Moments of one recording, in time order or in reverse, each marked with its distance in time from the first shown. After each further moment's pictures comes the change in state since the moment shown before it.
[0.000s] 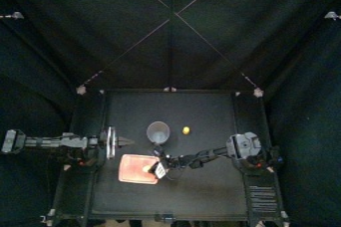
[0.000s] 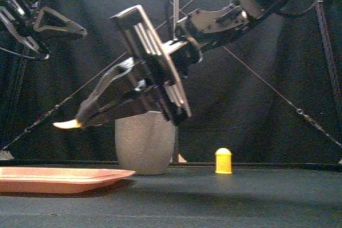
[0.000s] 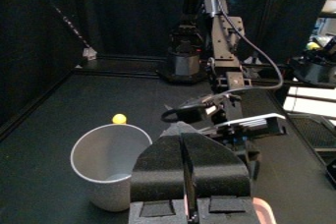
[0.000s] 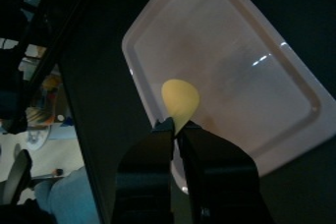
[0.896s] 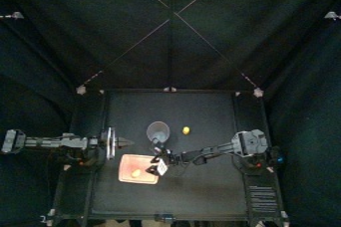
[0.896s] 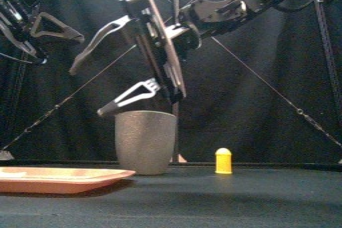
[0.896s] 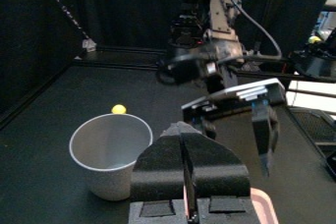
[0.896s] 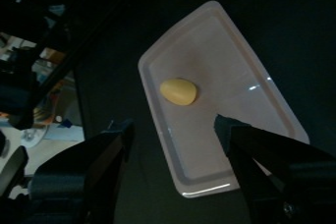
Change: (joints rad) left arm 0.000 0.000 0.025 -0.012 0.002 0.002; right arm -0.032 -0.137 0.078 -0.120 -0.017 -0.008
